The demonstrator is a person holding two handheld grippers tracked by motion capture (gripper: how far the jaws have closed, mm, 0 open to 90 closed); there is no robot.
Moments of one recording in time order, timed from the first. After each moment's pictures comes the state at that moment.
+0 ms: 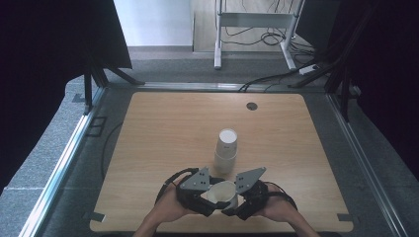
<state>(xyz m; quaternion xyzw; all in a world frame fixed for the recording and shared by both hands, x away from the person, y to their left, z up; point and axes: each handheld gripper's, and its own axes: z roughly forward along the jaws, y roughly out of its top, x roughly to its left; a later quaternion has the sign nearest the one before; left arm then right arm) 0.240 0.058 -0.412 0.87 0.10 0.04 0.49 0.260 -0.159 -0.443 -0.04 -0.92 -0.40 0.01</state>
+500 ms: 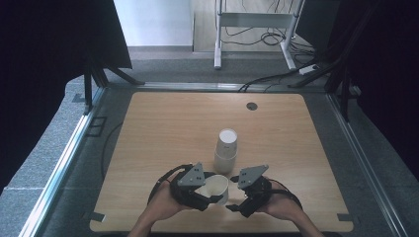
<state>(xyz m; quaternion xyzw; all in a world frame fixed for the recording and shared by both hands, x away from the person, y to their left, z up) 0.246 0.072 -0.410 0.88 0.14 0.08 0.44 0.268 -0.168 -0.443 -0.09 -0.92 -0.37 -0.04</state>
